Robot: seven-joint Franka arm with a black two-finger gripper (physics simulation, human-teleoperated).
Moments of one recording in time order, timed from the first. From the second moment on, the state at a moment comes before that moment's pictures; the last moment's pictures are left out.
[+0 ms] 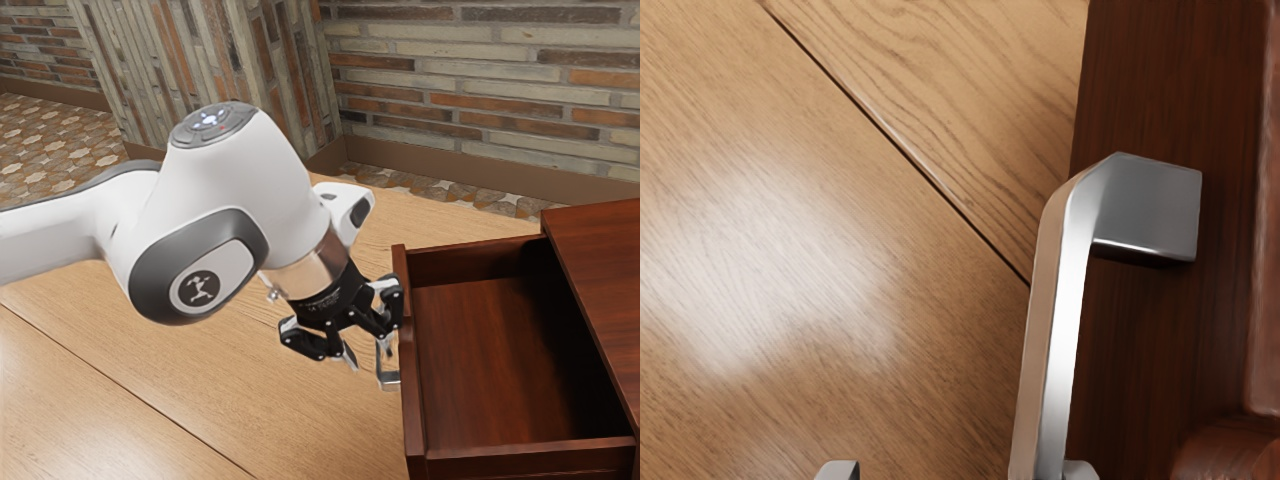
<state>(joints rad) -0.52 -0.21 0.21 -2.03 0.06 2.11 -1.13</state>
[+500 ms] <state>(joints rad) -0.53 -0.27 0.22 -1.85 0.06 1.99 -1.16</state>
